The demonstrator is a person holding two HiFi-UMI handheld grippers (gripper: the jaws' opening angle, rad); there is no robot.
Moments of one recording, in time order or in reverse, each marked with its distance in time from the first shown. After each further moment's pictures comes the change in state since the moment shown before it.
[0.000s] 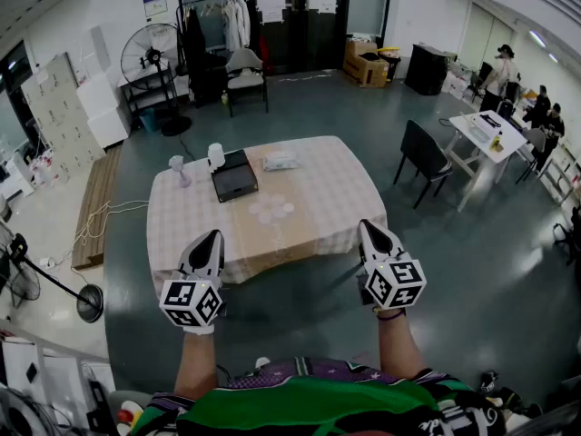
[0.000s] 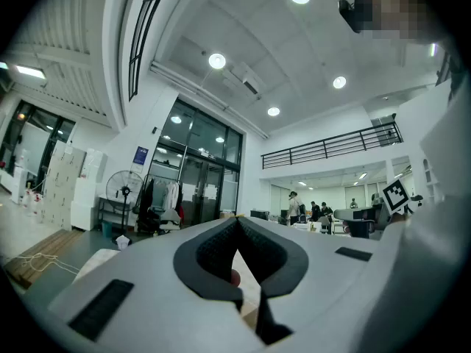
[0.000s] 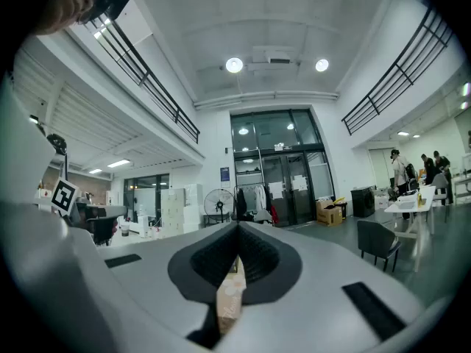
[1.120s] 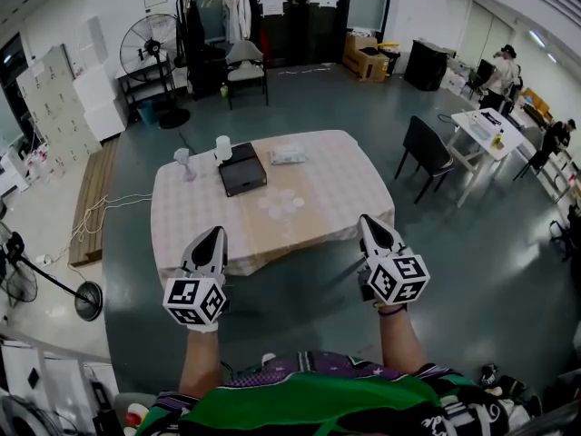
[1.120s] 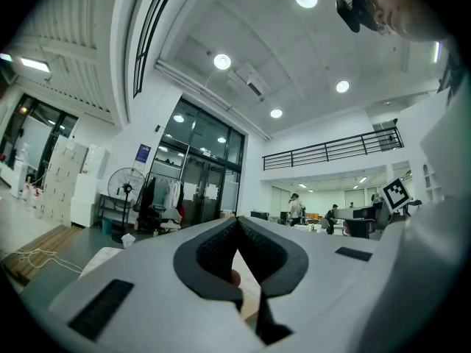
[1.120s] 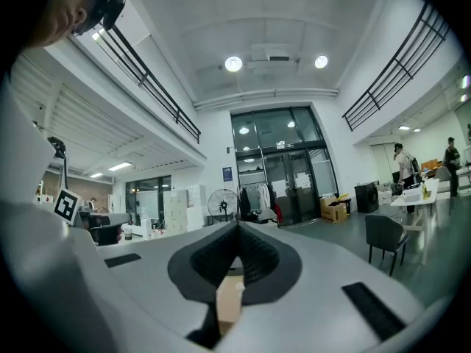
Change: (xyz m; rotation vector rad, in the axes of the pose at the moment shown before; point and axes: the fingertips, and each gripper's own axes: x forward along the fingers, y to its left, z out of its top) left arm -0.009 0.065 -0.007 -0.022 -0.007 -0.008; right arm 0.040 0.057 -0.012 0.031 -0.005 0.017
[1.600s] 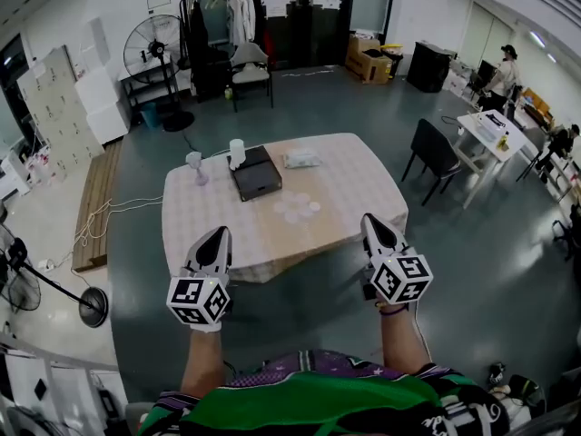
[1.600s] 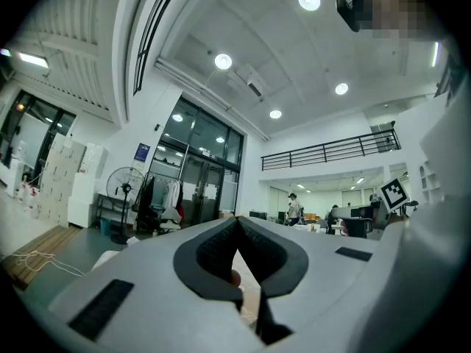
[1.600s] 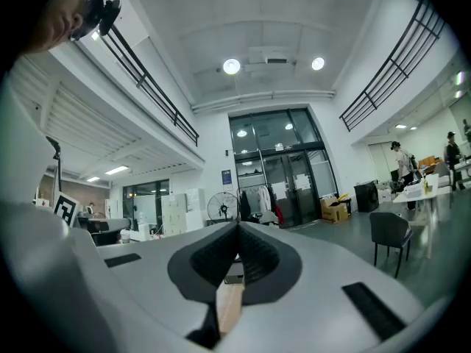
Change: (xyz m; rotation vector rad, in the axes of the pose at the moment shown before) left arm -0.001 0.072 0.003 -0.006 0.003 -0.025; right arm 0.051 0.051 -0.009 0.023 -0.027 -0.017
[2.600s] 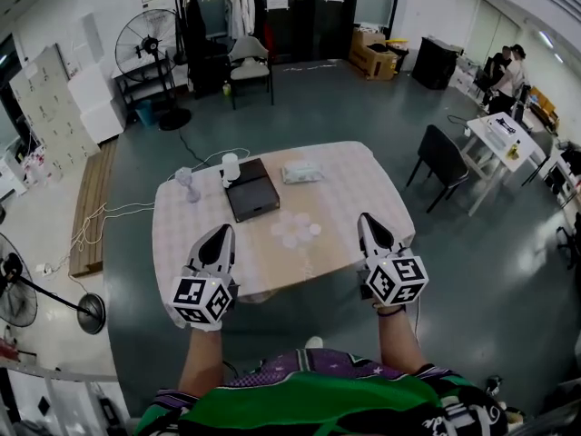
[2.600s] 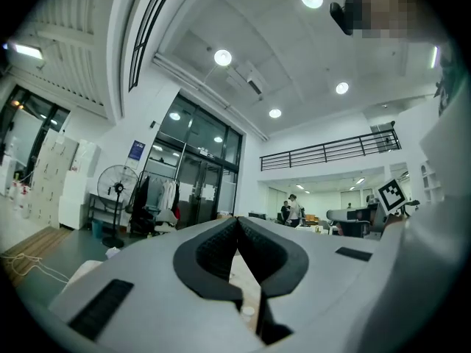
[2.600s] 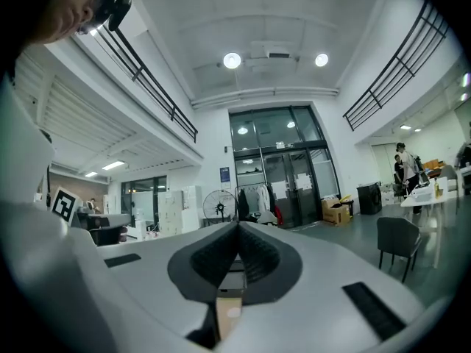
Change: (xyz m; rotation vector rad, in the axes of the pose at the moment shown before) left arm 0.152 0.042 0.000 0.003 -0.006 -0.024; right arm 0.141 -0.068 0.009 -0.026 0.013 0.004
